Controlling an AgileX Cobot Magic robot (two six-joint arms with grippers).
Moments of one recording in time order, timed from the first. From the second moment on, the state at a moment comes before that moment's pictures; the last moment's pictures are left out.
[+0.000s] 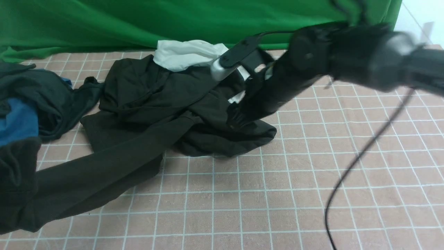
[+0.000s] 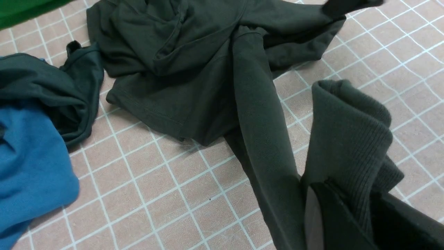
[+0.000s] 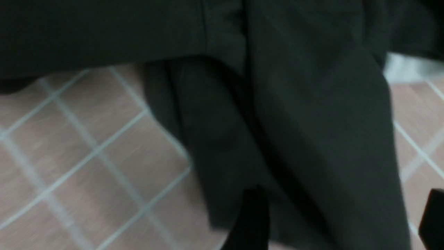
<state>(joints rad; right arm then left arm) 0.54 2.05 -1.60 0.17 0.70 -0.37 -0.69 0.51 -0.94 0.28 1.23 -0.17</state>
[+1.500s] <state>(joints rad) 0.39 1.41 -1.87 0.16 0.98 -0.35 -0.69 0.52 -1.39 0.78 1.22 -0.08</state>
